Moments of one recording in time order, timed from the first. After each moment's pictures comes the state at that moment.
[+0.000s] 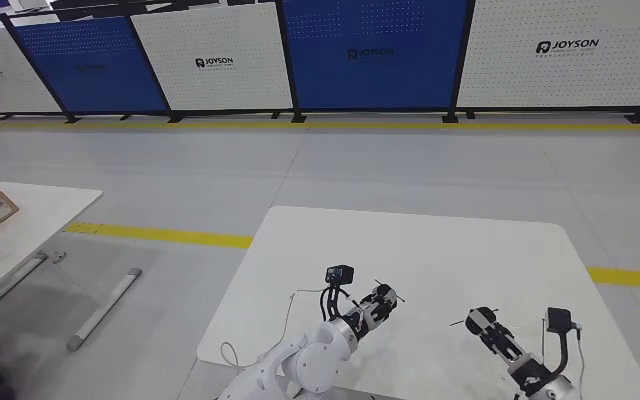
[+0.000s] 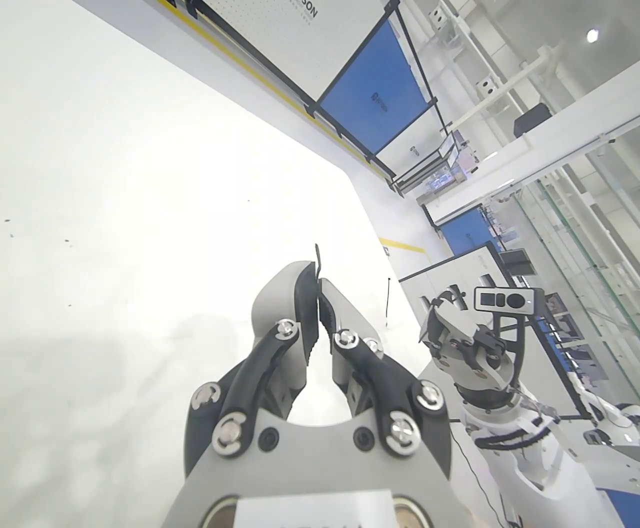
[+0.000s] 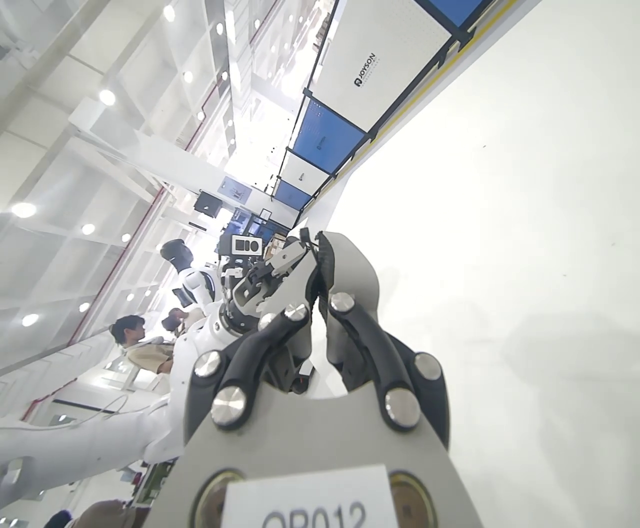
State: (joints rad) left arm 1.39 -1.21 -0.89 -1.73 0.33 0.18 -0.09; right arm -1.73 -0.94 1.37 -1.80 0.06 -0.30 0.30
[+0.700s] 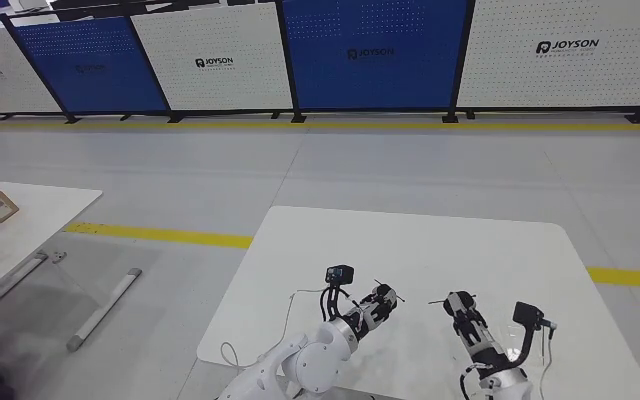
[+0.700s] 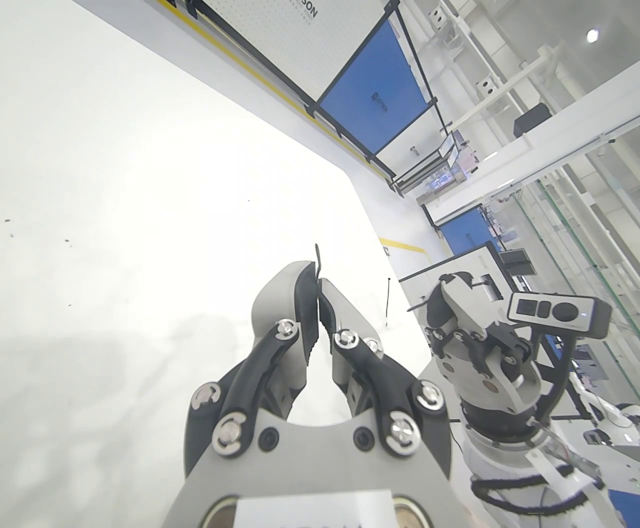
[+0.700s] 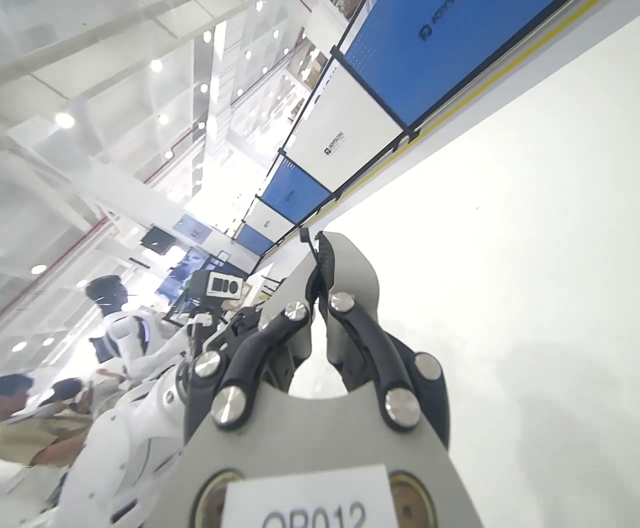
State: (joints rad) left arm 1.39 -1.21 -0.89 -1.73 0.33 0.18 -0.09; right arm -1.65 -1.02 1.12 -1.90 -0.29 0.01 -0.12
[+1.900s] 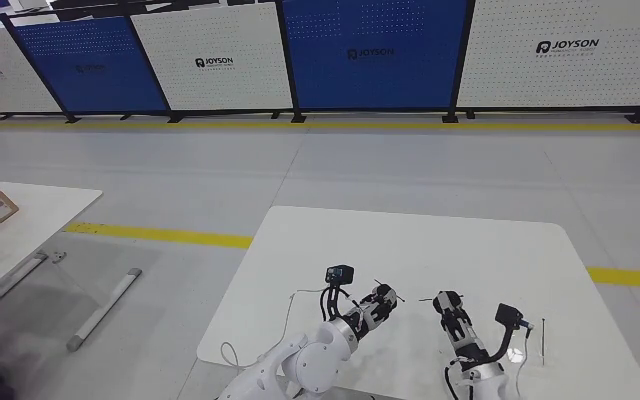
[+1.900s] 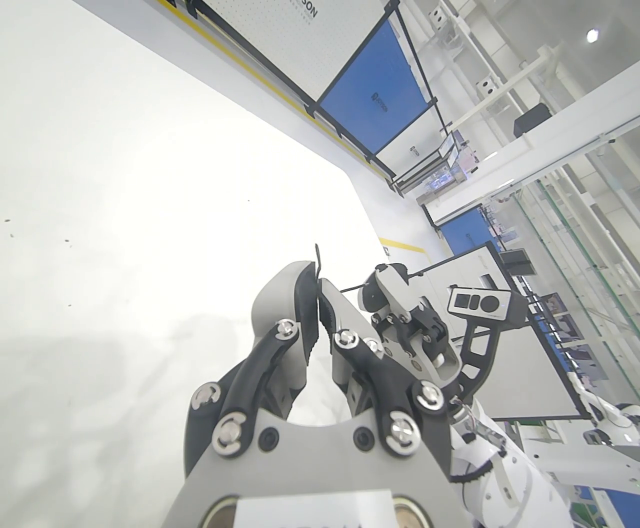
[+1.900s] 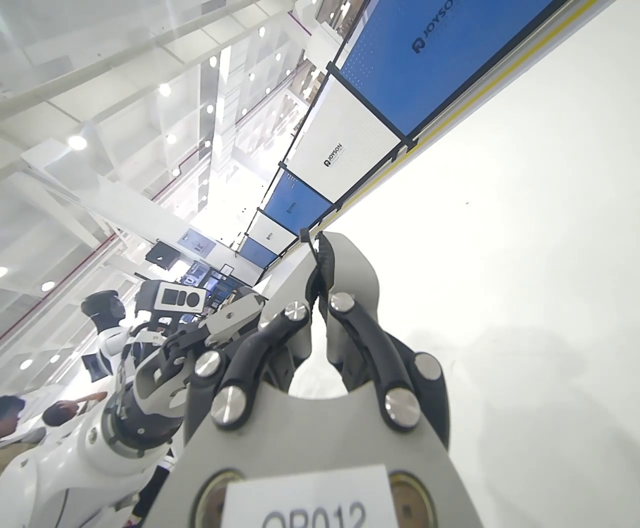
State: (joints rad) left arm 1.39 -1.21 -0.89 -1.73 0.33 0.18 -0.09; right arm -1.53 -1.08 1.00 -1.64 -0.26 -0.15 -0.25
